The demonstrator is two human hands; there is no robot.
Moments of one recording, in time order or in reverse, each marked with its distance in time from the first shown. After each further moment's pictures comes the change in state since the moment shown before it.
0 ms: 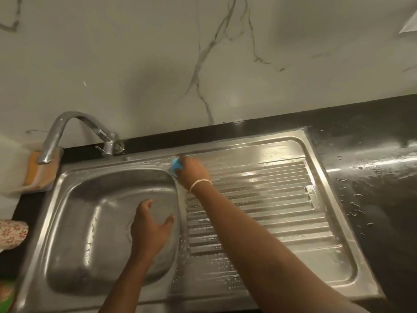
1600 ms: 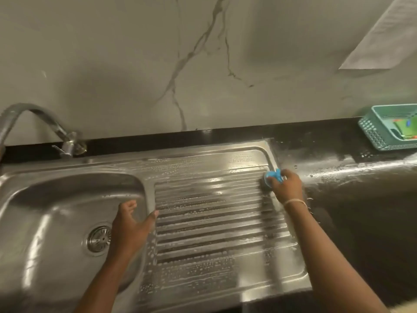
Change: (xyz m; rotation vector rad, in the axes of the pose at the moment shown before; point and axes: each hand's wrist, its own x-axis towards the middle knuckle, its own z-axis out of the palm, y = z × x) left_hand 0.003 0.024 0.020 -0.224 -0.101 -0.047; right_hand -0.110 0.210 -0.185 0.058 0.554 0.494
